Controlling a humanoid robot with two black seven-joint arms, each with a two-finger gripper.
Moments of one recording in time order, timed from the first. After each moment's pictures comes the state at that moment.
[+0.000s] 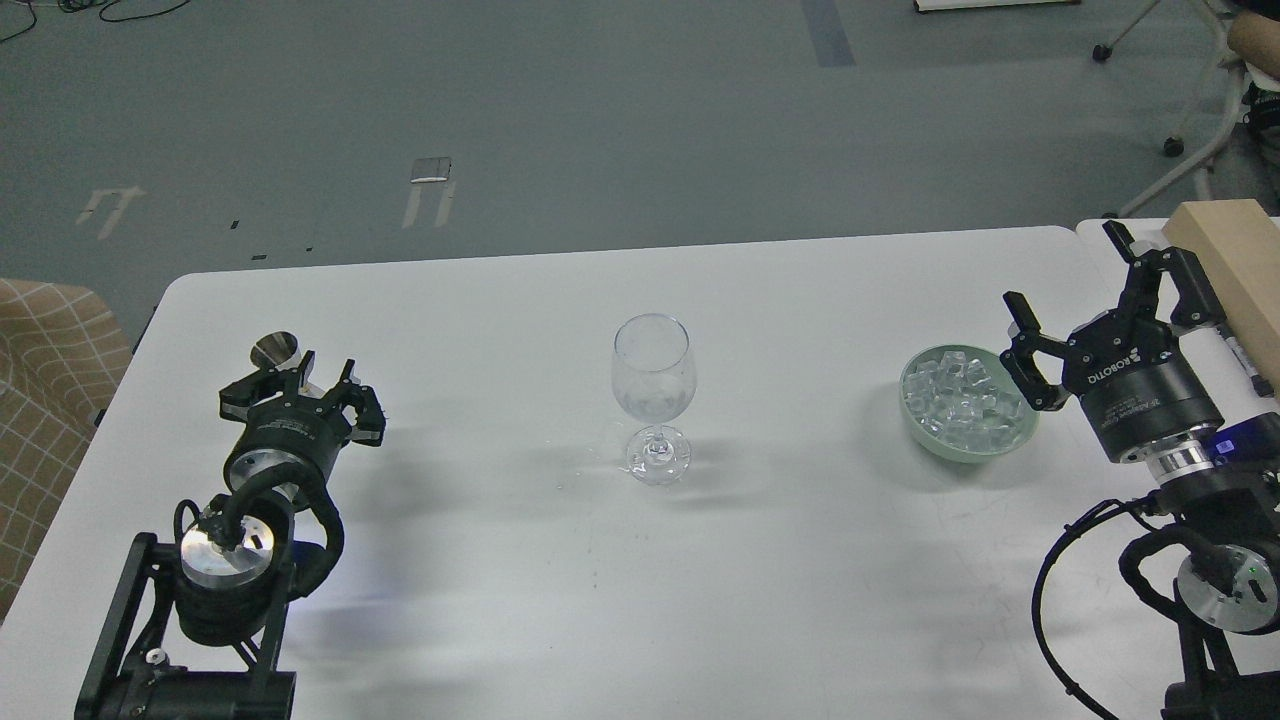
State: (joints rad) left arm 0.00 -0.04 -1.63 -1.52 0.20 0.29 0.09; right arm 0.00 0.00 1.78 1.40 -0.78 0.49 -0.02
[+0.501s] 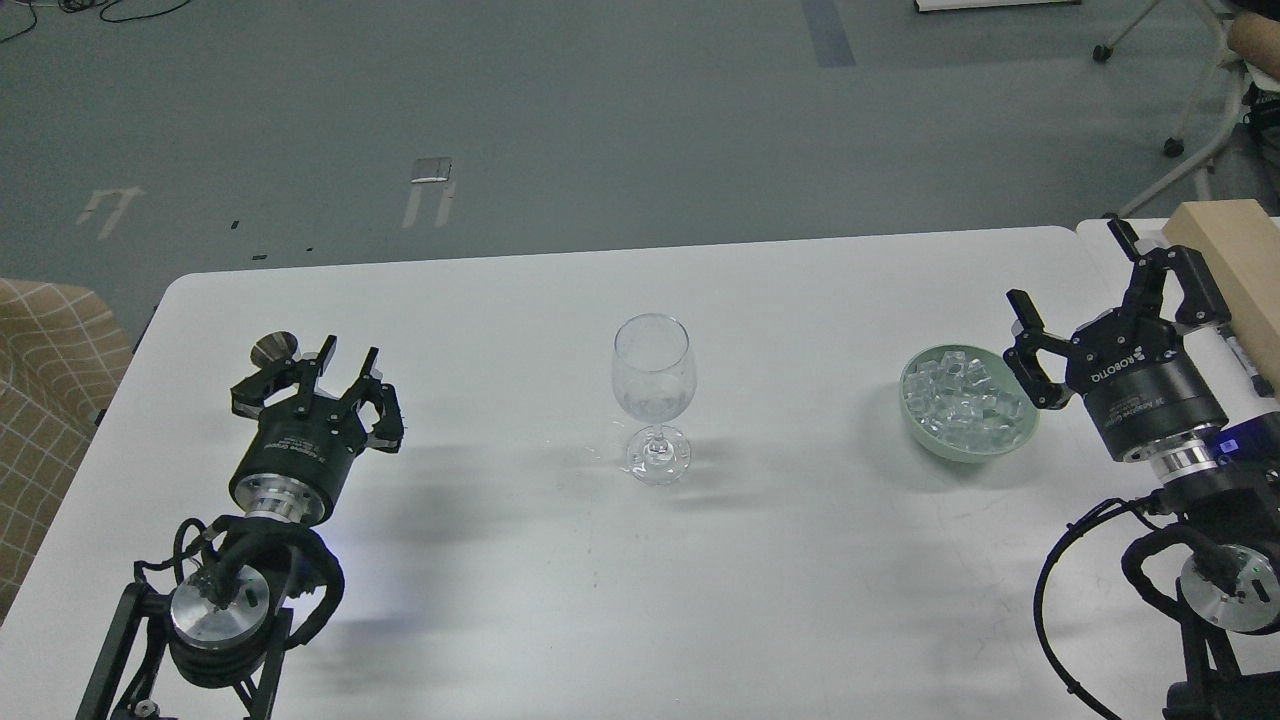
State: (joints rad) left arm 0.06 0.01 -1.61 -1.61 0.22 0.06 0.12; right arm 0.00 0.00 1.79 1.40 -0.78 0.49 -0.02
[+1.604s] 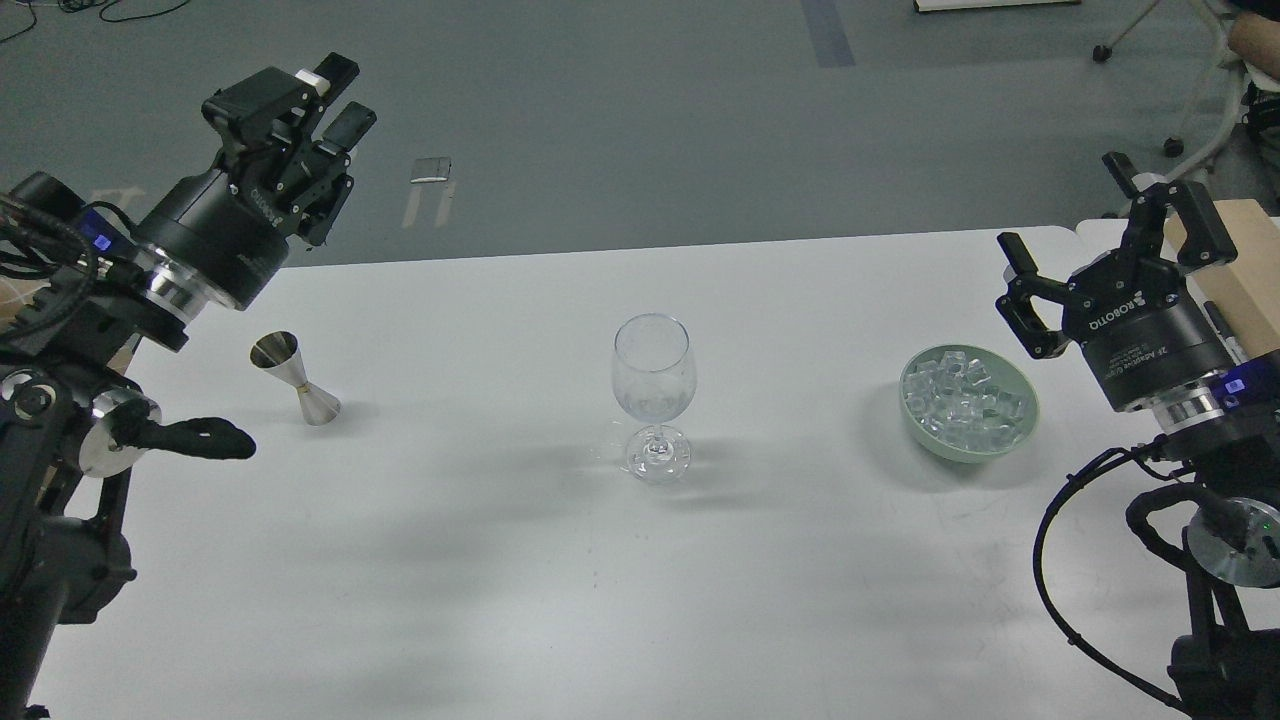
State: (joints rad) left arm -0.33 0.38 -1.51 -1.52 1.06 -0.39 0.01; right arm 0.06 -0.04 1.77 1.48 -0.78 0.49 -0.06
